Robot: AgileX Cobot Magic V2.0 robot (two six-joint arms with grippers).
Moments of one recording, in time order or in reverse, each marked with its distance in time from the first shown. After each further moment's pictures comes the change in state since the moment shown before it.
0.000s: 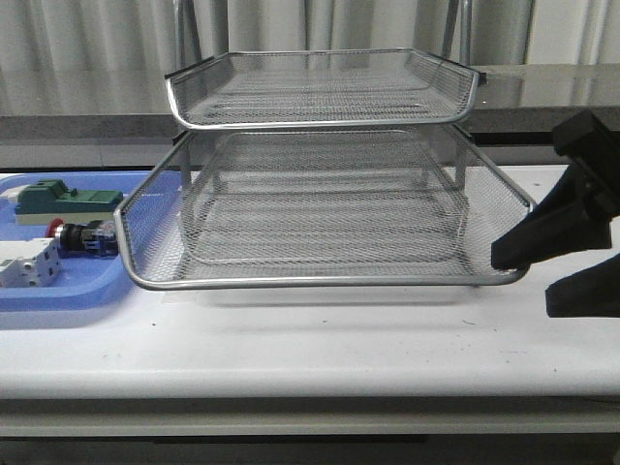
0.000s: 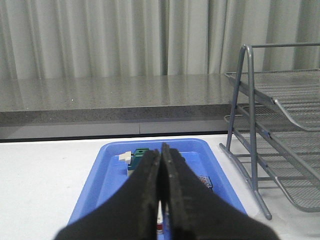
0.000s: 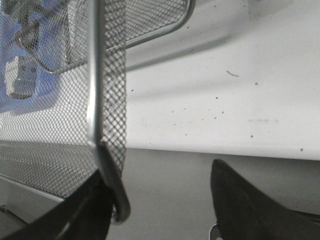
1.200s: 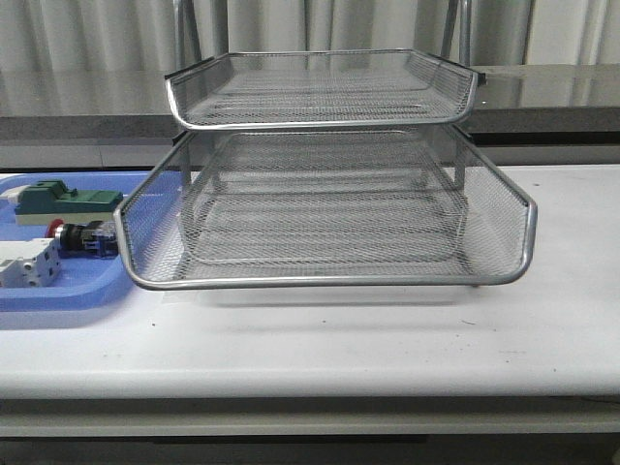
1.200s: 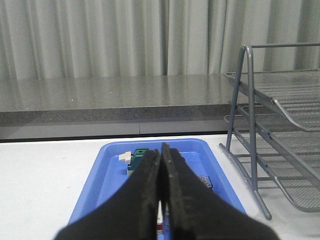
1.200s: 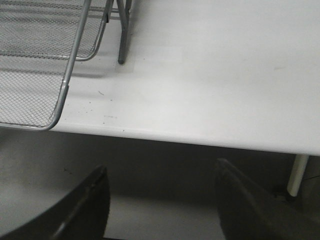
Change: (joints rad) left arm 0.000 0.000 0.000 0.000 0.000 0.000; right arm -0.002 -0.749 -0.262 -1.432 0.299 1.035
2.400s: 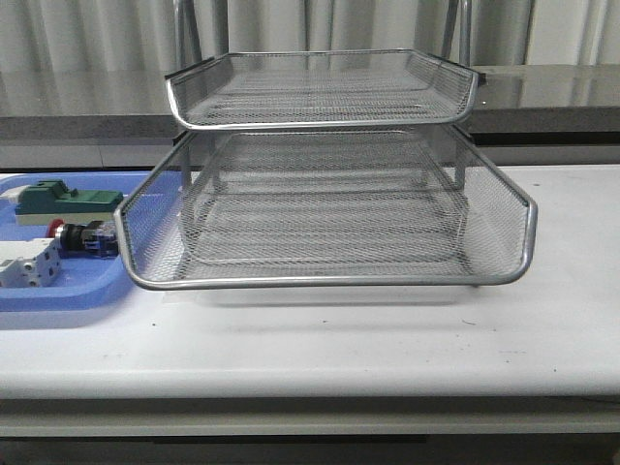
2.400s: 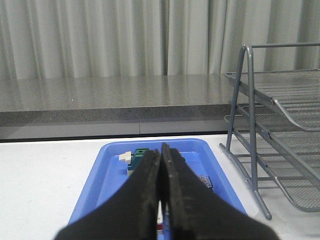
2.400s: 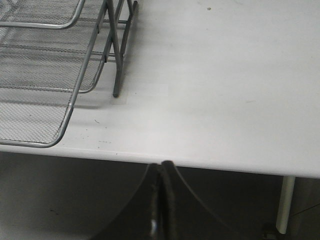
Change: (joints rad) left arm 0.000 0.000 0.000 0.000 0.000 0.000; right arm 0.000 -0.189 0.000 -0.041 0.020 0.018
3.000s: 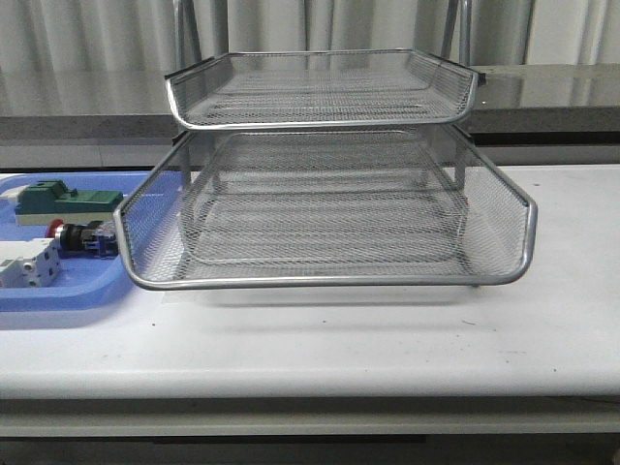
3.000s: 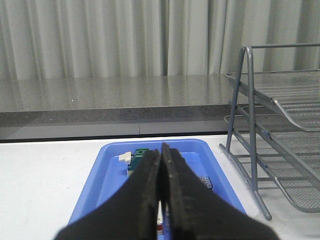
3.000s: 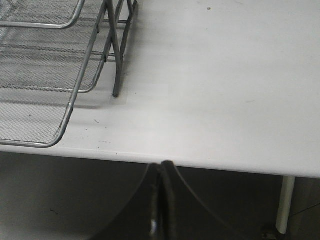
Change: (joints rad) left arm 0.000 0.000 0.000 -0.002 0.000 0.000; right arm 0.000 0.000 0.000 0.000 0.000 0.002
